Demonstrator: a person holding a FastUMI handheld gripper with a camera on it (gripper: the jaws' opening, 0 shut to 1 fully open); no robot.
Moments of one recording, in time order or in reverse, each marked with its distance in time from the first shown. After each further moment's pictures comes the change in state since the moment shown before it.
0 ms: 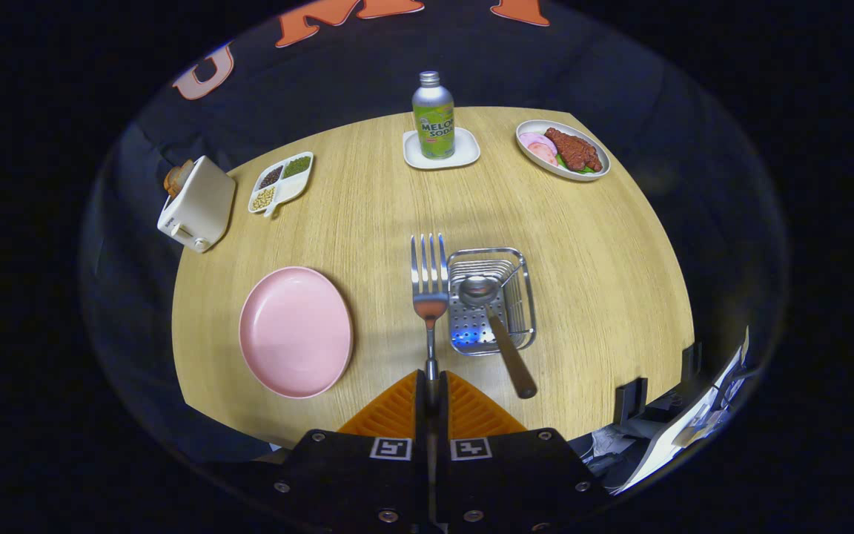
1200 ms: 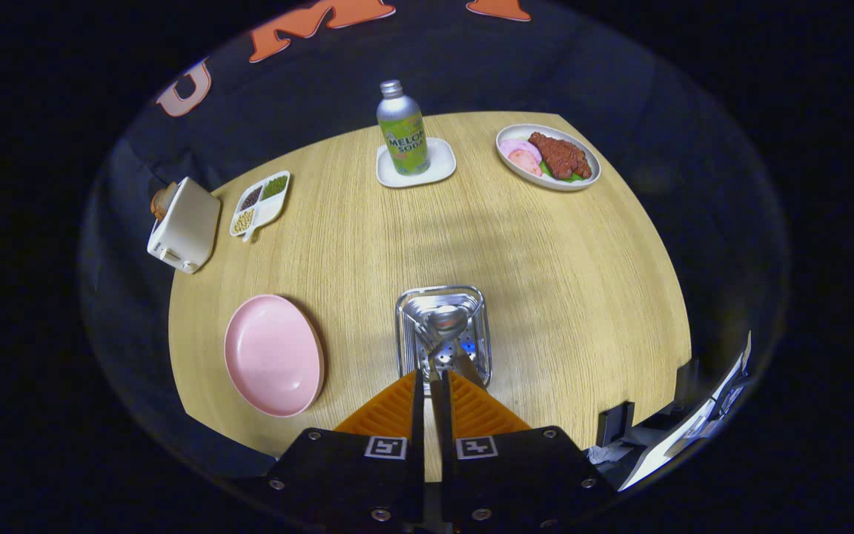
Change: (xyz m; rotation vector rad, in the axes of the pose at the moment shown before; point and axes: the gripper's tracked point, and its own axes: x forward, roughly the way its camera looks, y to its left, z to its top) arm 0.007 -0.027 0.050 0.019 -0.100 0.029
